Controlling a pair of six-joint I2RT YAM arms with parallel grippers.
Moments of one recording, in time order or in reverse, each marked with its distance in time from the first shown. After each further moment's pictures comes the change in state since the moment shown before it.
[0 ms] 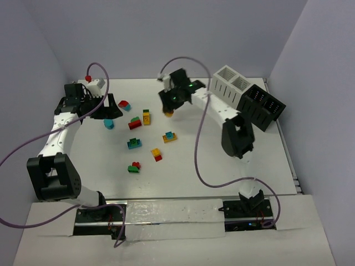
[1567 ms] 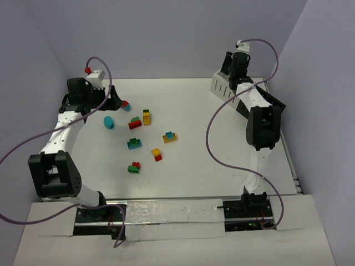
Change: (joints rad) left arm -0.047 0.020 0.004 0.244 -0.104 -0.066; right arm -0.535 -0.079 -0.237 0.879 0.381 0.261
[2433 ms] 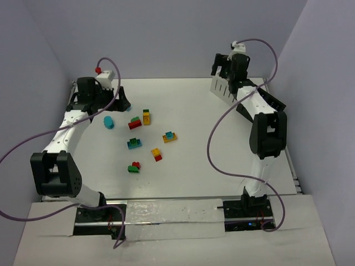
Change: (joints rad) left arm -0.070 0.006 0.017 -0.027 -0.036 0.001; right arm 0.033 -0.152 -0.145 -0.014 -0.113 -0.011
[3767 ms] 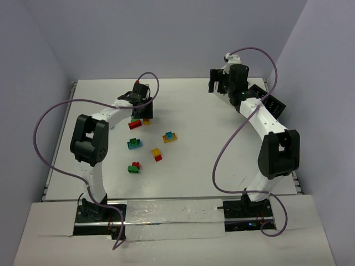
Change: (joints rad) left arm -0.376 0.488 0.245 -0.117 -0.550 -0.296; right arm 0.084 -0.338 -0.294 -0.203 -0.019 -0.087
